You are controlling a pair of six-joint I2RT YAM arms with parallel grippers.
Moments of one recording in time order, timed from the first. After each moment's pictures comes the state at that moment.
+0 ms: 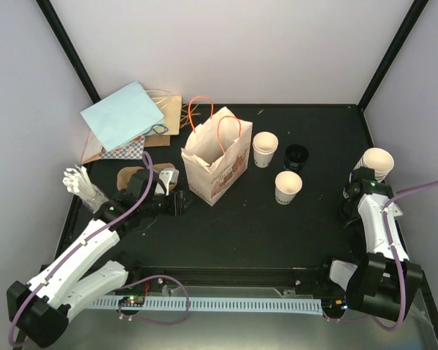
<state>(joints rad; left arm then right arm) -0.51 0.83 0.69 -0.58 0.29 -0.51 -0.25 1.11 0.78 -1.18 0.49 1.03</state>
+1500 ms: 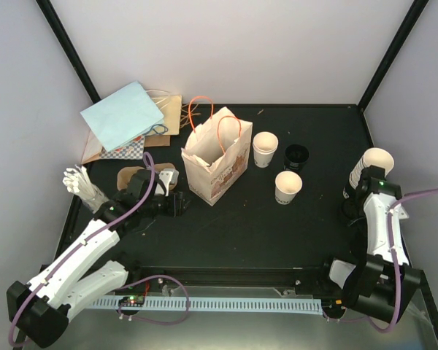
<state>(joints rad) -0.51 0.83 0.69 -0.60 0.26 -0.46 -0.34 1.11 0.83 -1.24 0.43 1.02</state>
